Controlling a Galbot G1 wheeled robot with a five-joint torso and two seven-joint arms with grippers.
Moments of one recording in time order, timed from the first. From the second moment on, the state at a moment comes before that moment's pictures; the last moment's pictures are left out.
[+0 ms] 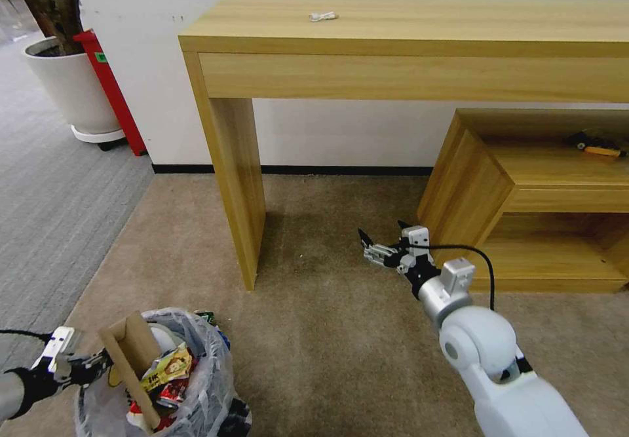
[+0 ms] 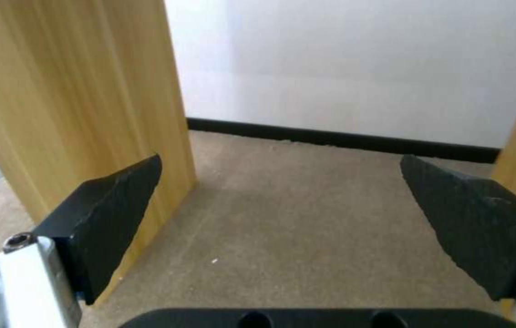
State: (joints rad) left arm 1.97 -0.83 -1.21 -1.99 -0.85 0.74 0.47; right arm -1.27 1.19 0.36 2.10 0.37 -0.34 0.06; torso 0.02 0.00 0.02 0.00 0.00
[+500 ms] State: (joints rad) left arm 1.99 -0.89 -1.23 -1.99 -0.81 0.74 0.51; right arm -1.35 1.23 0.39 2.15 0.33 -0.30 0.05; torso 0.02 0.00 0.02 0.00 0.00
